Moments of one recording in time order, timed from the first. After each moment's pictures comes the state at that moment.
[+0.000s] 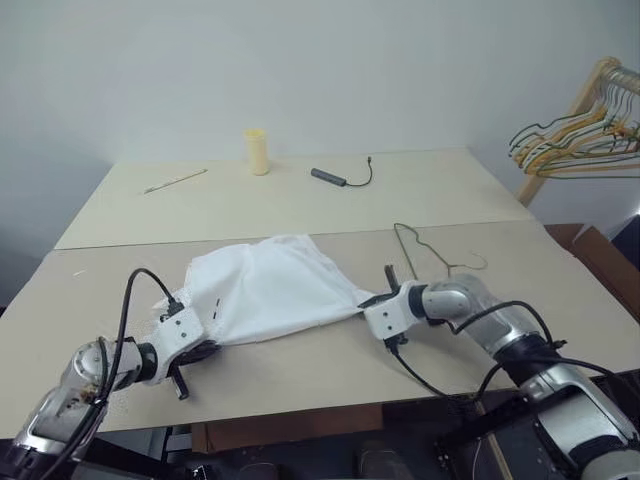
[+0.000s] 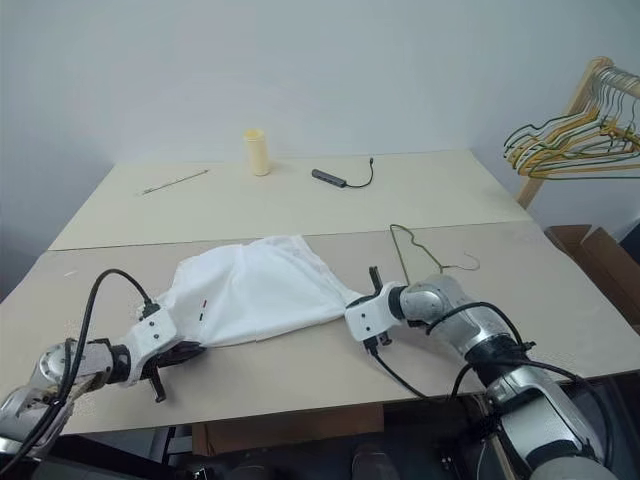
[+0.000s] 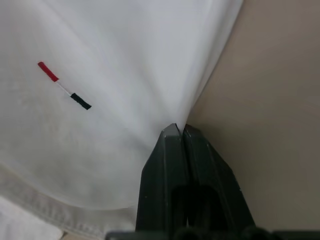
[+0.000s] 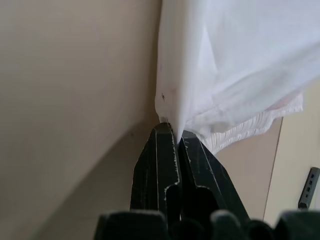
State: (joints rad) left arm 0.18 0.92 0.04 -0.23 -0.12 0.31 -0.91; right arm -0.53 -0.70 0.49 0.19 -0.37 -0.41 0.96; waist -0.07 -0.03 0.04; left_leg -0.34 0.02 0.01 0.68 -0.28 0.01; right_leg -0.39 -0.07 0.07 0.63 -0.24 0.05
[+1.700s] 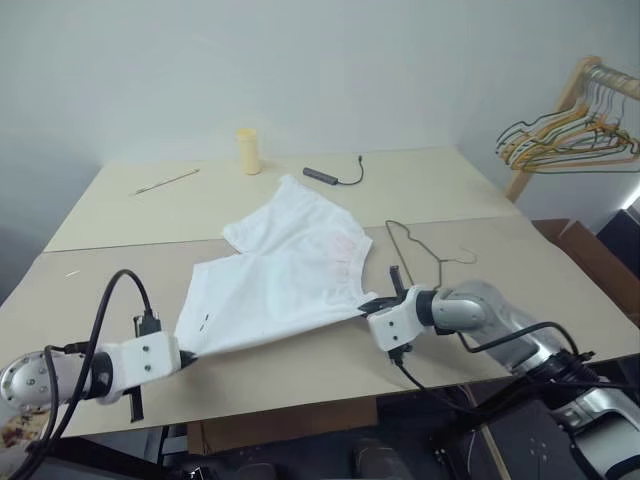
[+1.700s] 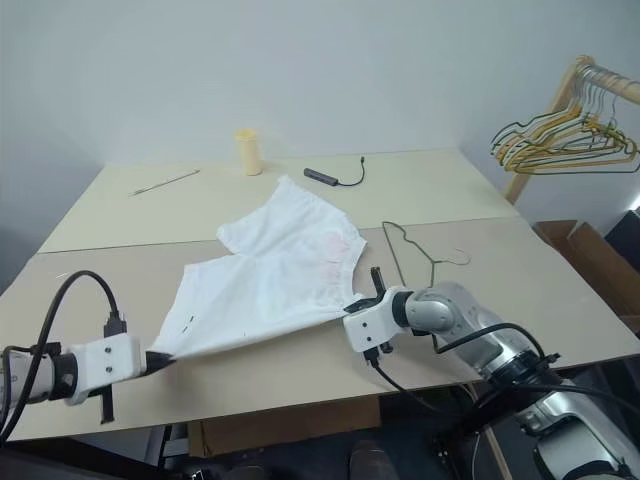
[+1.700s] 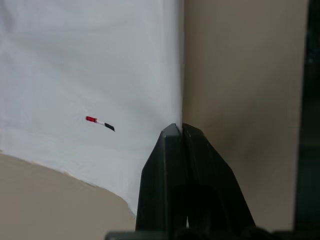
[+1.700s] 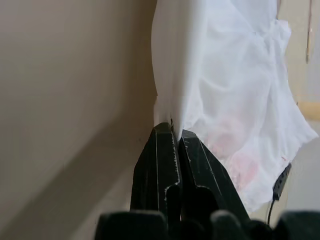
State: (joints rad) left arm 0.48 1.08 0.31 -0.48 -0.14 0.14 -1.04; right arm -0.51 -0.81 0.54 0.00 -0.33 -0.32 0.89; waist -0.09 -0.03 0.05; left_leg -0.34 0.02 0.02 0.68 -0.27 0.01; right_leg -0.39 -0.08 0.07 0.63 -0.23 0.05
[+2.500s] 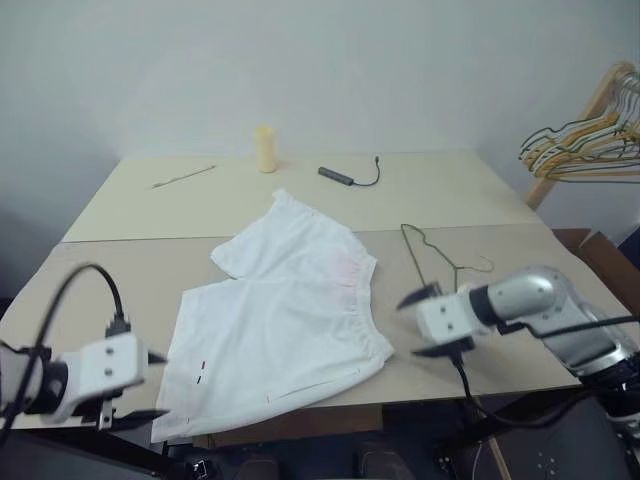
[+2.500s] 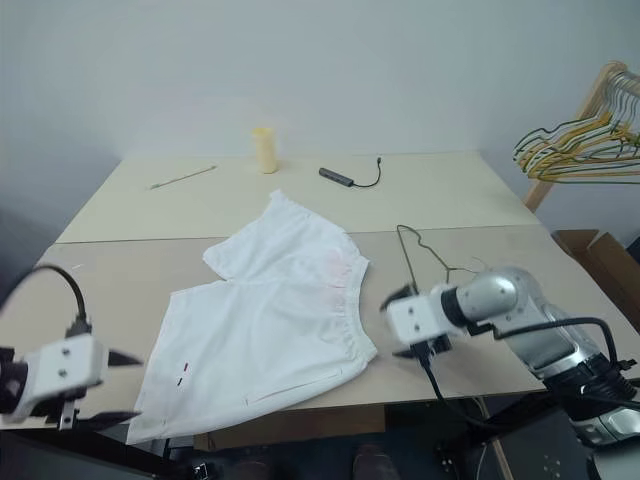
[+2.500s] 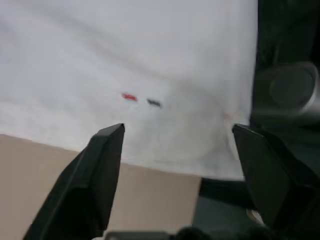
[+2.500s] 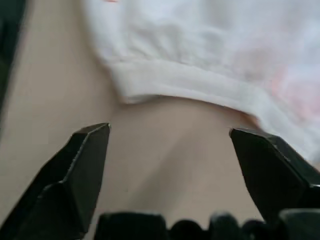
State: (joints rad) left arm 0.42 1.07 0.56 -0.56 -0.31 0.37 -1.30; right arm -0.46 -0.93 0.30 -0.14 -0.03 0.10 1.18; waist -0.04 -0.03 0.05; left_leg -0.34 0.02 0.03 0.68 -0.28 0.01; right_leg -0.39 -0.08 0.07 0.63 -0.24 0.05
